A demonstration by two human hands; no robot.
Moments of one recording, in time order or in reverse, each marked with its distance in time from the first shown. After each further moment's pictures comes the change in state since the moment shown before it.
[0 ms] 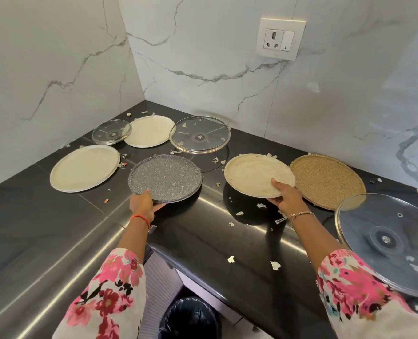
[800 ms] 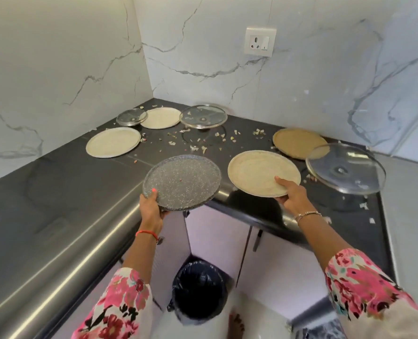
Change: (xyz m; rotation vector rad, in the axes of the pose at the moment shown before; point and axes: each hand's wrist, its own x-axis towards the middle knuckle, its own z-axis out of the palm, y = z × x) left_hand -0.167 -0.076 -0.163 -0.220 -0.205 0.104; right_hand -0.170 0.098 -0.121 0.066 -0.049 -0.167
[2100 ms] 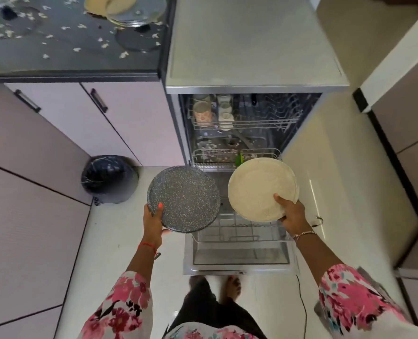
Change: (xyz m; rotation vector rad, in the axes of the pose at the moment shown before) left_hand -0.530 -0.349 -0.137 0.612 -0.431 -0.303; right_hand -0.442 0.102 -0.643 0.086 0.596 0.080
